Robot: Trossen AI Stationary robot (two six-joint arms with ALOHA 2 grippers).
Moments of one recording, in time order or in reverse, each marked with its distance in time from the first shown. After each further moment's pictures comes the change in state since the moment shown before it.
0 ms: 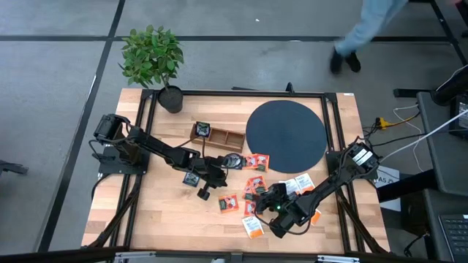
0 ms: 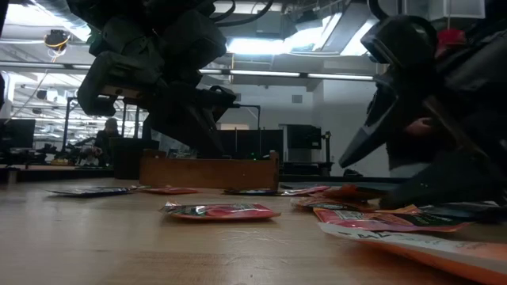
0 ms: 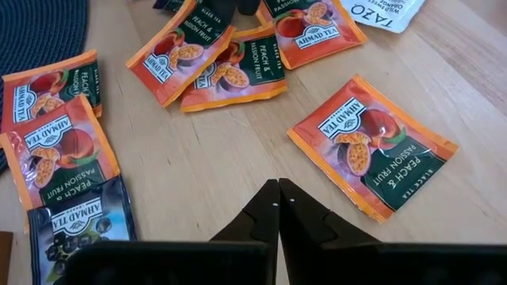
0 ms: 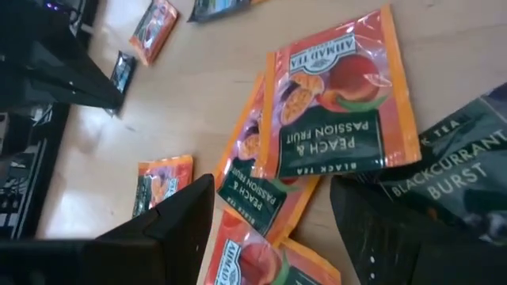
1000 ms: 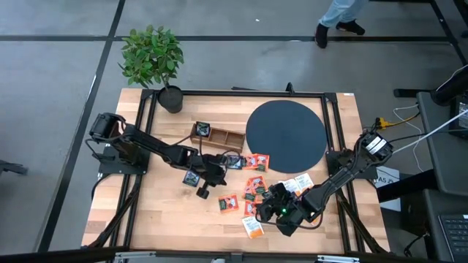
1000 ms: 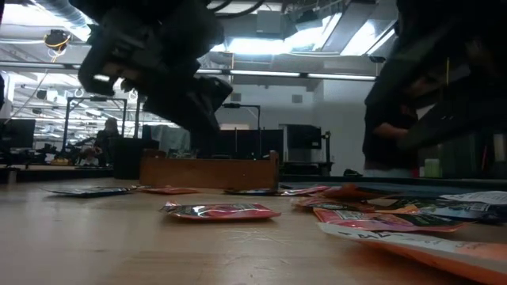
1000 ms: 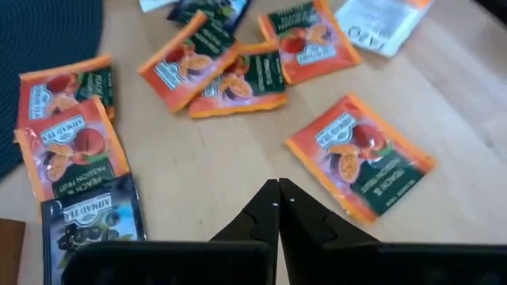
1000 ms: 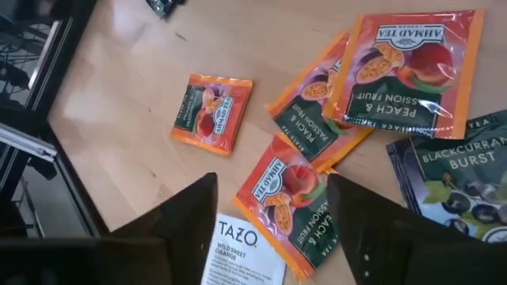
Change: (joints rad) left arm 0.006 -0.048 0.000 -0.037 0.012 -0.041; right arm 0.013 -0.187 0.000 -0.029 -0.203 -0.389
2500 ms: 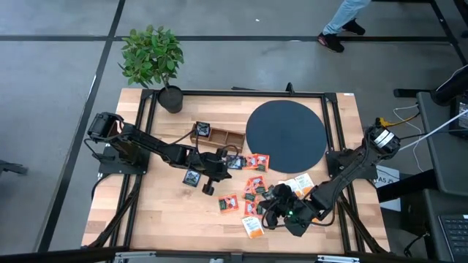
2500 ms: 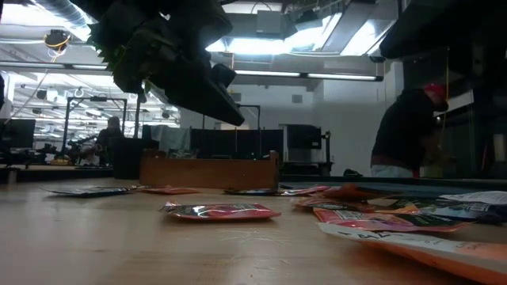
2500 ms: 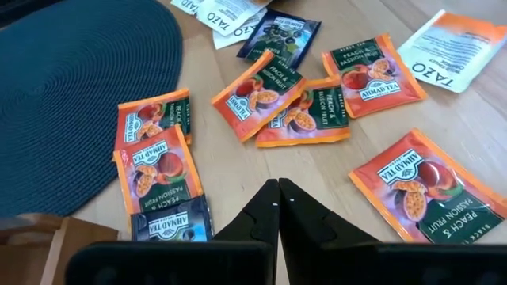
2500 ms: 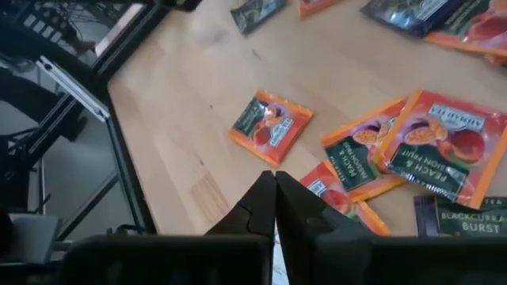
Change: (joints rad) left arm 0.009 -0.028 0.000 0.081 -0.137 0.012; right arm 0.034 -0.114 0.000 0.033 0.071 -0.341
